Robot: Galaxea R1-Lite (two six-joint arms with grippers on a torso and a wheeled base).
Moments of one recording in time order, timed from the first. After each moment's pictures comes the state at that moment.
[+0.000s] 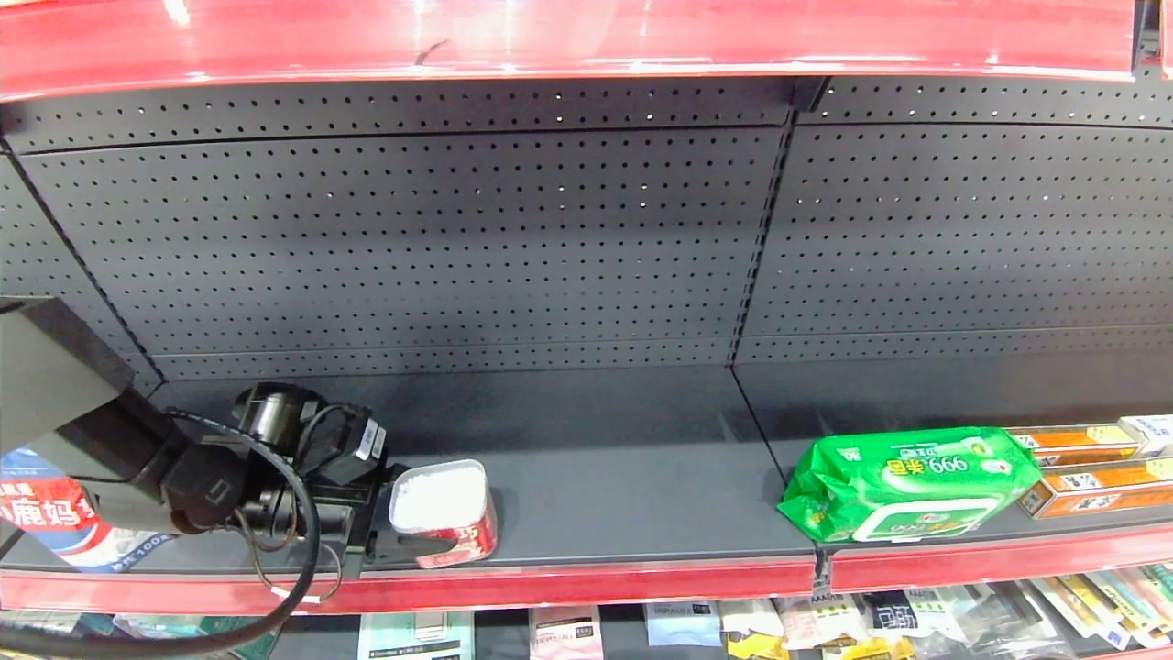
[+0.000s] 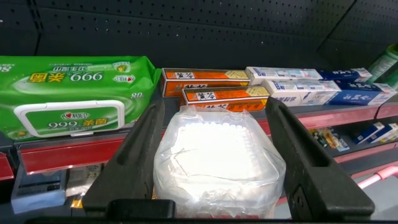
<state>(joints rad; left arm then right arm) -0.05 2.09 -0.71 -0.36 -1.15 1.06 -0.27 0.54 -0.11 -0.37 -0.10 -0.27</state>
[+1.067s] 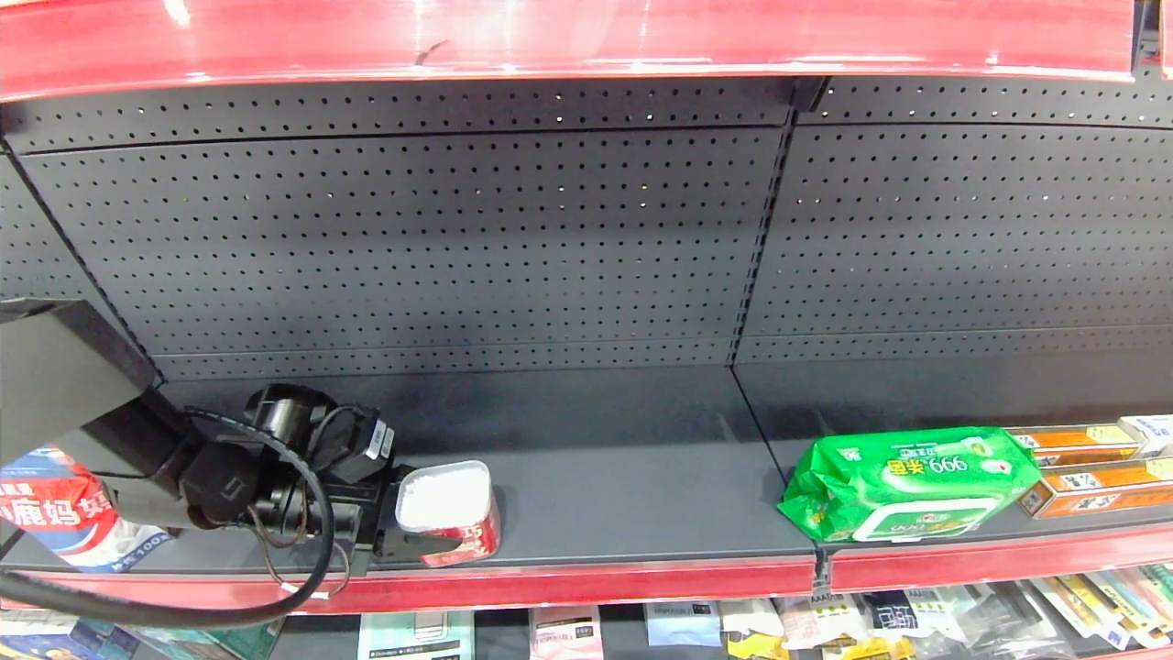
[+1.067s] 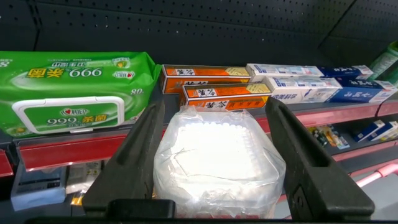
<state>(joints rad) -0.06 2.13 -0.74 -0.35 -1.15 1.06 -0.27 0.54 -0.10 -0.37 -0.10 -0.27</state>
